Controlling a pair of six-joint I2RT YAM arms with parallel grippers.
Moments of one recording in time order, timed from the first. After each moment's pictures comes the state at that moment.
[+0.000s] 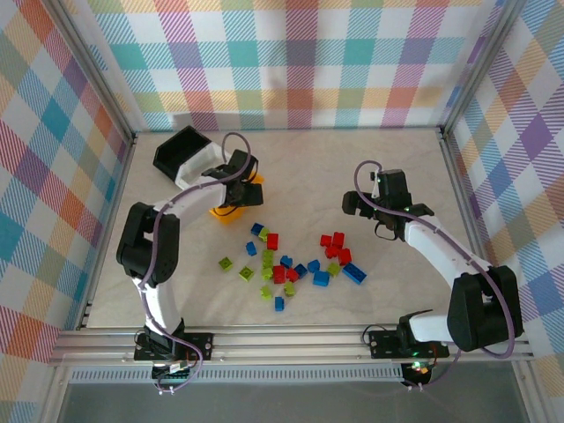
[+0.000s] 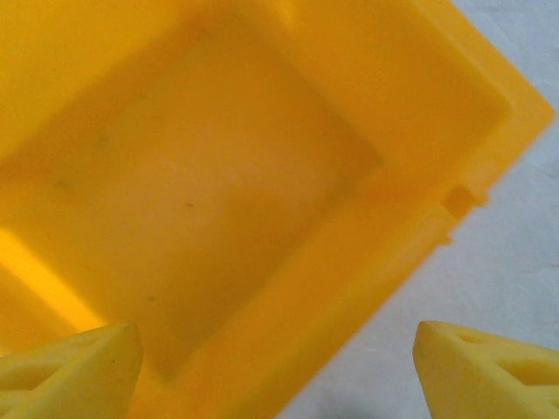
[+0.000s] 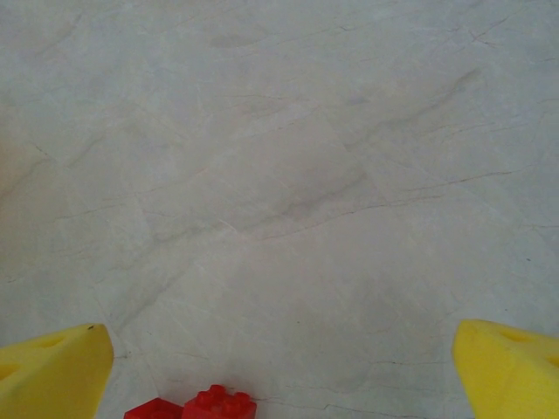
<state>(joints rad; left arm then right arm) -0.44 1.88 1.38 -0.60 -0.17 -0.48 0.26 1.33 0.86 -0.34 -0.03 0.33</state>
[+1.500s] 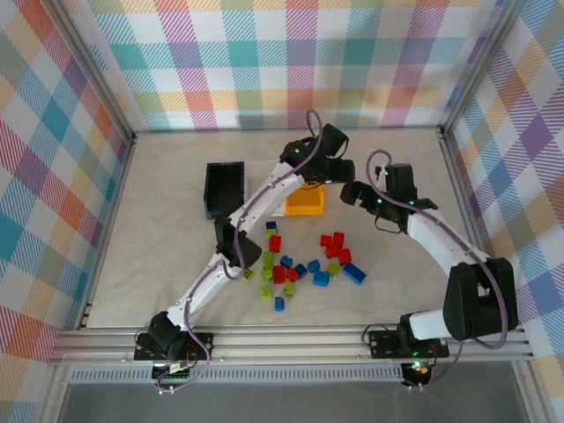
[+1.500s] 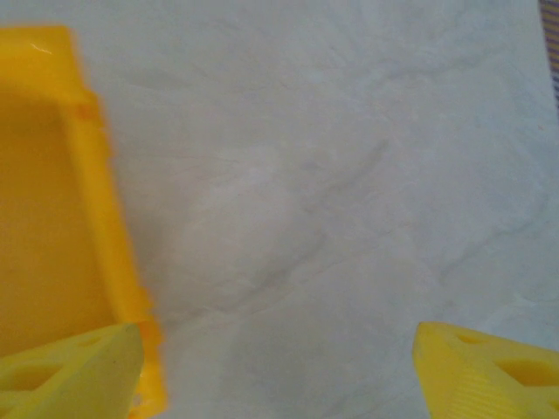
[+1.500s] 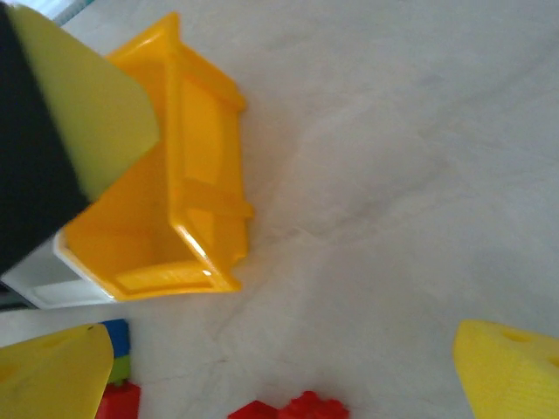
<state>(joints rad) -0.77 2.73 3.10 -1.29 -0.03 -0.66 0.21 1.39 0.92 -0.30 -0.27 0.49</state>
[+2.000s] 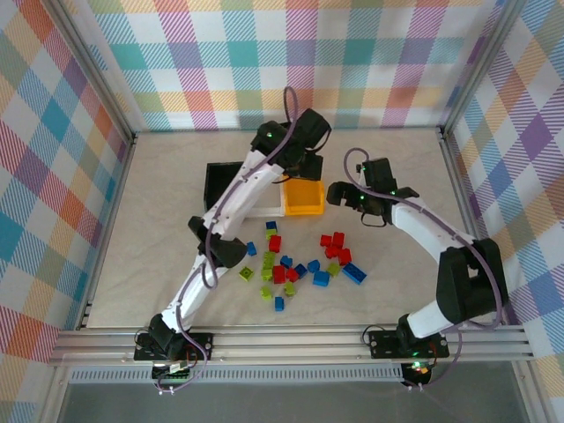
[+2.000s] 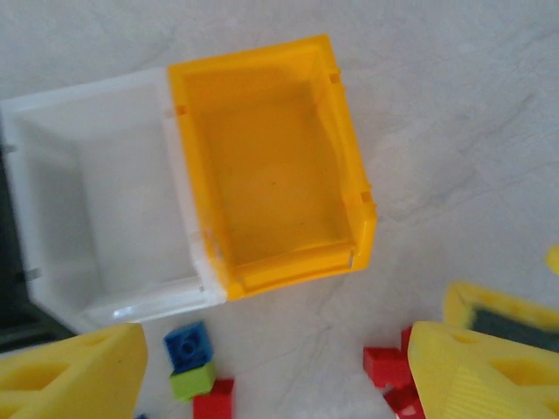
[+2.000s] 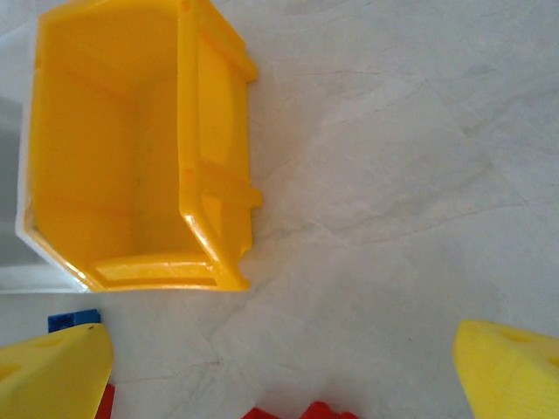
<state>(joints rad) -0.77 2.43 3.02 -1.66 -0.28 -0.53 0.32 1.52 1.04 -0.39 -0.14 0.45</state>
